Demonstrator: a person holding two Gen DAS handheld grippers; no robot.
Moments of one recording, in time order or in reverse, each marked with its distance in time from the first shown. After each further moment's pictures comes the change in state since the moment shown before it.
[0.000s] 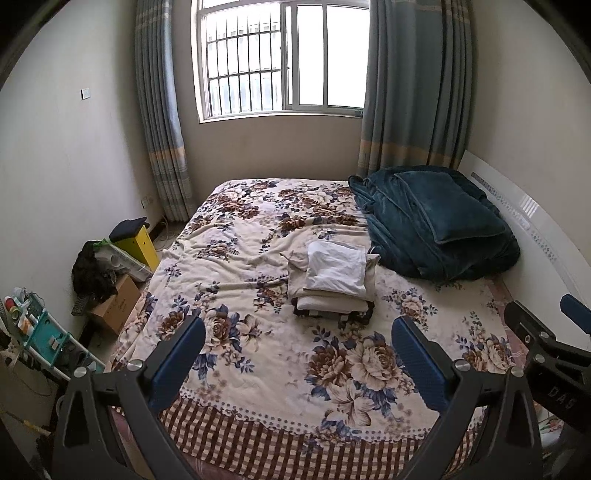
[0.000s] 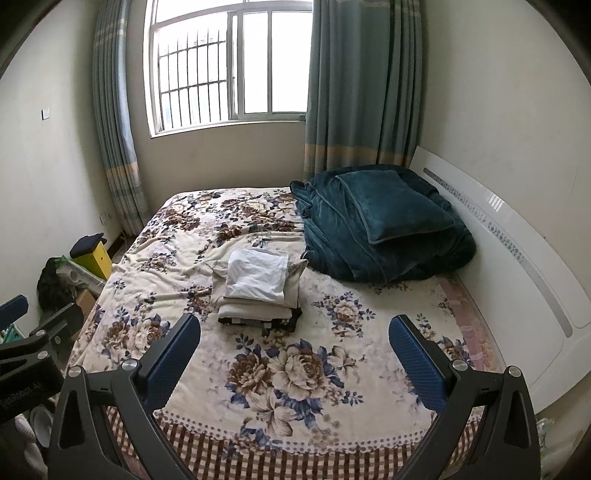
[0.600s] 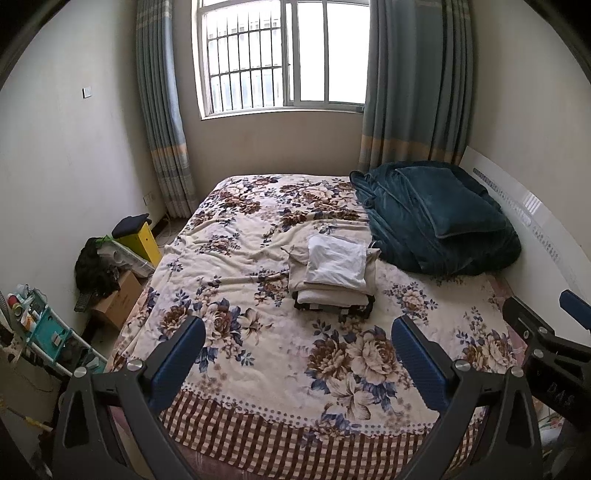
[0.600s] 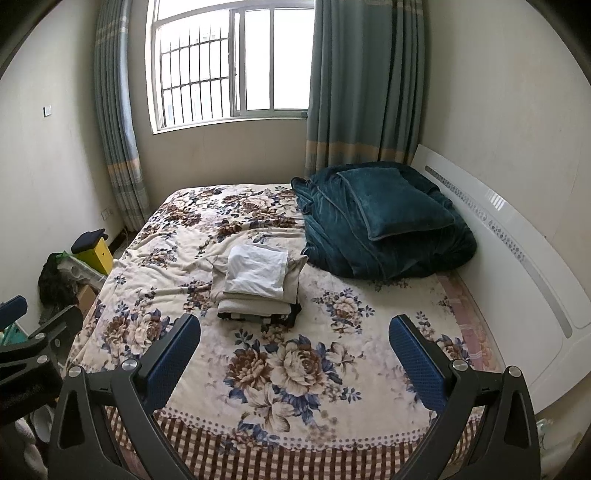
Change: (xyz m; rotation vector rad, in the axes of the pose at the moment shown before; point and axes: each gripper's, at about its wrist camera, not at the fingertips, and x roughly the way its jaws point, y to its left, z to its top) left arm -0.009 0.000 -0.004 0.003 0.018 0.008; right arm -0.001 -0.005 -0.012 -0.012 0.010 0.009
